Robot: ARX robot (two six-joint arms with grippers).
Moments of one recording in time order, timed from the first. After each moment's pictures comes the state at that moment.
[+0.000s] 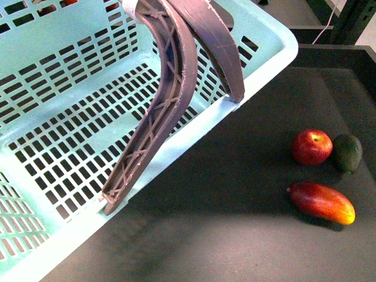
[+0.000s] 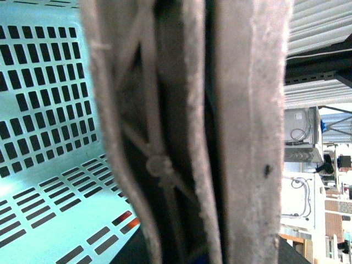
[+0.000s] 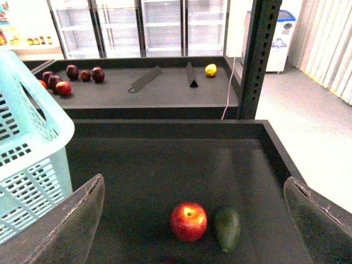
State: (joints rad) left arm -0.47 1.35 0.89 0.02 0.06 -1.08; right arm 0.00 0.01 0.02 0.00 0.00 0.00
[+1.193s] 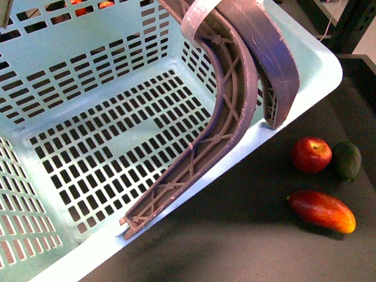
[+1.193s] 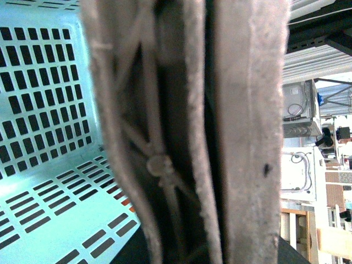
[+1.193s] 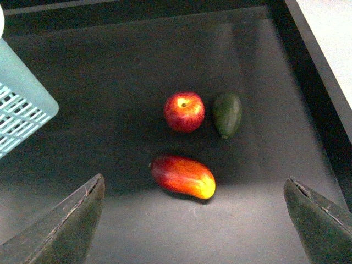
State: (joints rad) left arm -0.54 1.36 0.91 0.02 0.07 -1.05; right arm -0.11 0.75 0.17 0.09 -0.08 0.02
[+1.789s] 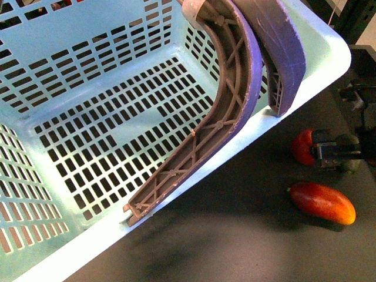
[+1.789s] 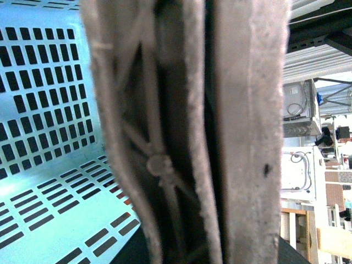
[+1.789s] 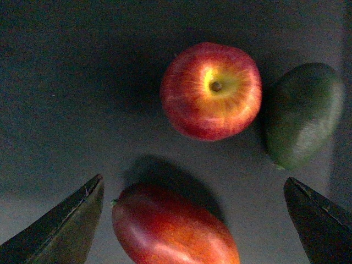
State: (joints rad) left arm -0.54 1.36 0.91 0.02 0.07 -1.04; right arm 0.02 2.14 0.81 0.47 0.01 -0.11
